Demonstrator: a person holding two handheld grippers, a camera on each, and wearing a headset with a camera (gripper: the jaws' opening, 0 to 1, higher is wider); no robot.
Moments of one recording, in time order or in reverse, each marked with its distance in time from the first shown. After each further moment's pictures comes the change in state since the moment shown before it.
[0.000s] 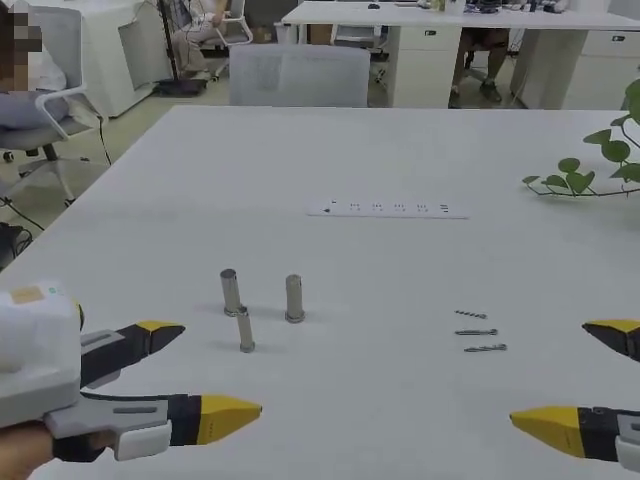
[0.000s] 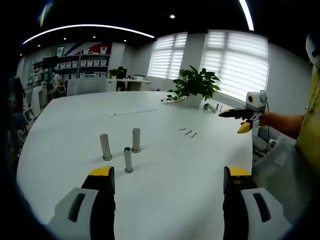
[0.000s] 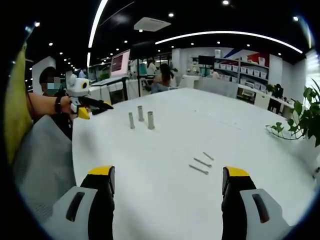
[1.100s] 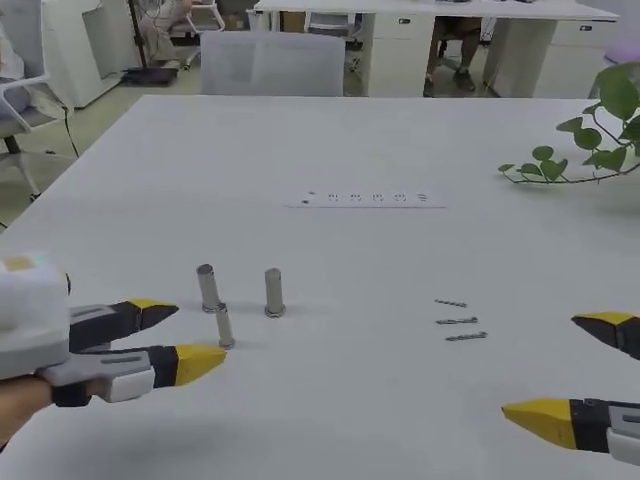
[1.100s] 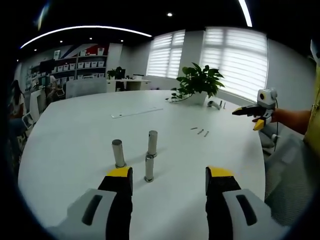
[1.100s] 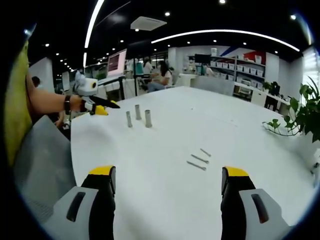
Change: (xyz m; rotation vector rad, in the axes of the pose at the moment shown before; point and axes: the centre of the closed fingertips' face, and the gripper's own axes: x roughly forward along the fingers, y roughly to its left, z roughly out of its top) left arm 0.024 0.053 0.003 0.035 0.014 -0.001; right arm -0.007 0.001 -0.005 0.018 0.012 -0.030
